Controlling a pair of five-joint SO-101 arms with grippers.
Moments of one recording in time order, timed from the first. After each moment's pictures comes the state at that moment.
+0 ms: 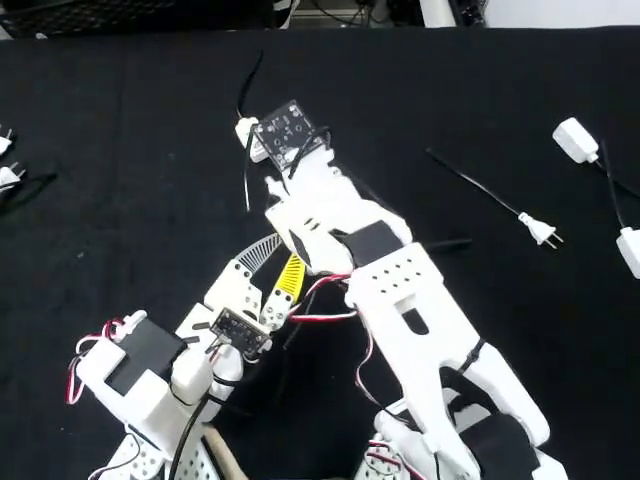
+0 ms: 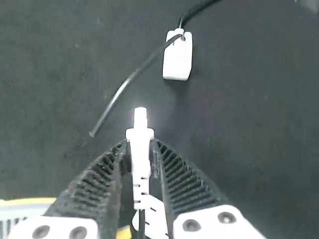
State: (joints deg) left arm 28.1 7.3 95.0 -97.8 -14.5; right arm -27.3 -24.7 37.8 39.3 9.7
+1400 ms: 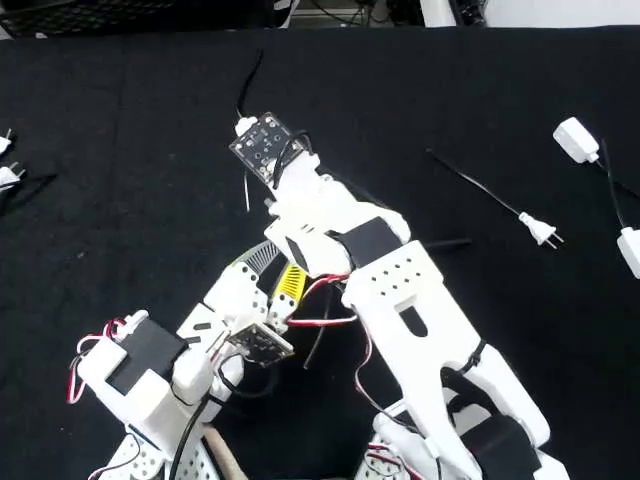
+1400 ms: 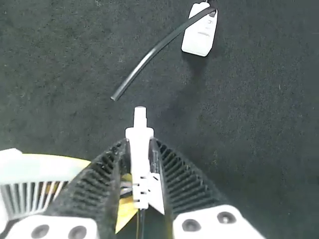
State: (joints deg) left arm 28.4 7.3 95.0 -96.9 -27.9; right arm -29.2 -25.1 34.4 50.3 16.6
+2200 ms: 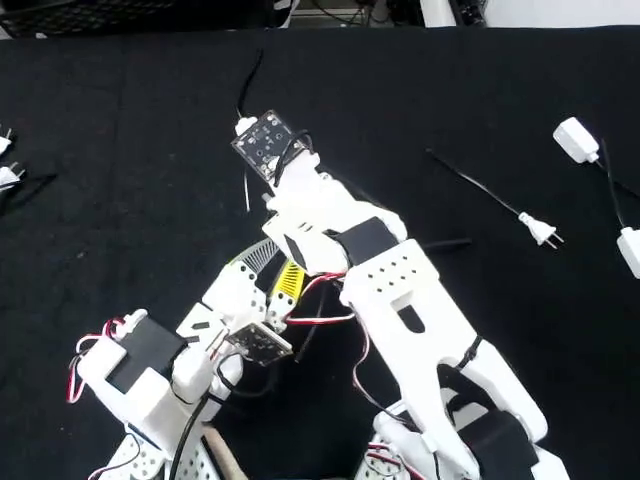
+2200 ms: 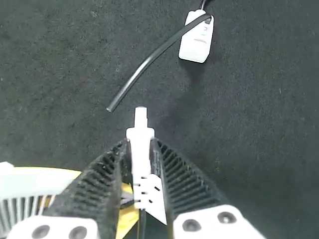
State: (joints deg) left arm 27.6 7.3 95.0 -97.7 -28.1; right arm -28.8 -23.4 36.7 45.7 13.8
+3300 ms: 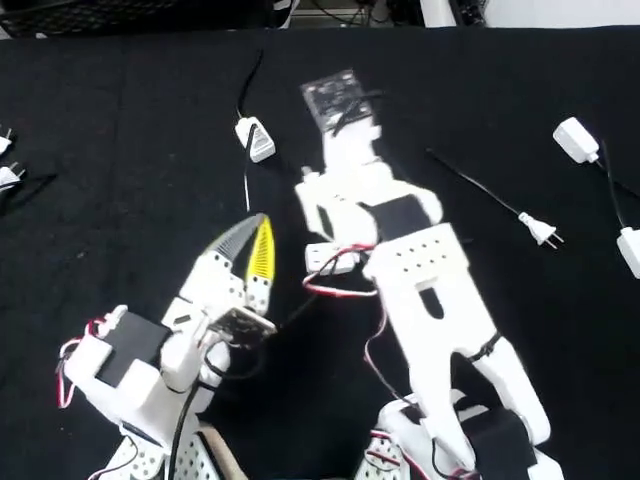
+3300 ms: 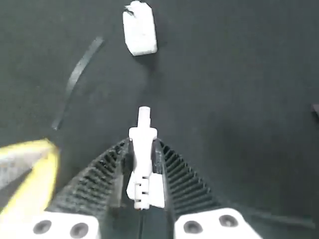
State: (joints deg) left arm 18.9 7.3 94.9 -97.9 -28.4; right arm -19.0 -23.1 26.8 57.9 -1.5
